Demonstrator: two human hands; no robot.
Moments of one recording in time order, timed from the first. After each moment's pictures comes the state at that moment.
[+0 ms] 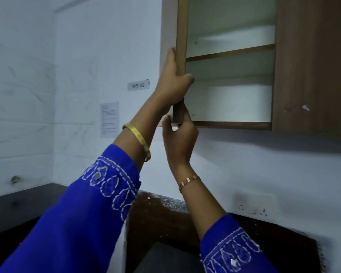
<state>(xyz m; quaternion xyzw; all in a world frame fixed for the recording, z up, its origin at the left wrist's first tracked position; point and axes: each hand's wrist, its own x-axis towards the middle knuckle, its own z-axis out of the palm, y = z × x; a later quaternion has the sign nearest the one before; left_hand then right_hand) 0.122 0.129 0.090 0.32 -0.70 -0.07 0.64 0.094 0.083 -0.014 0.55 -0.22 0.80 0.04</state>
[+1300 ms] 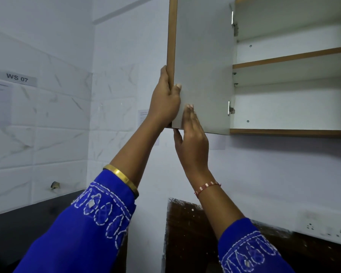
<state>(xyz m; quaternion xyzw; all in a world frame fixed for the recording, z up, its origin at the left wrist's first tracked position) 0.394 0.100 0.066 0.33 -0.66 0.02 0.67 0.329 0.027 -0.019 0.62 -0.31 0.65 0.32</state>
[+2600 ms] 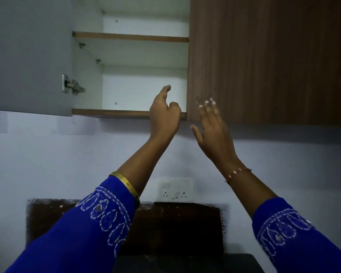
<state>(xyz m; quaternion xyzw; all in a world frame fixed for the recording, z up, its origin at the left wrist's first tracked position) -0.059 0.072 0.014 0.22 -0.66 -0.22 0.69 -0.198 0.065 -0.028 0.56 -0.52 0.42 0.49</state>
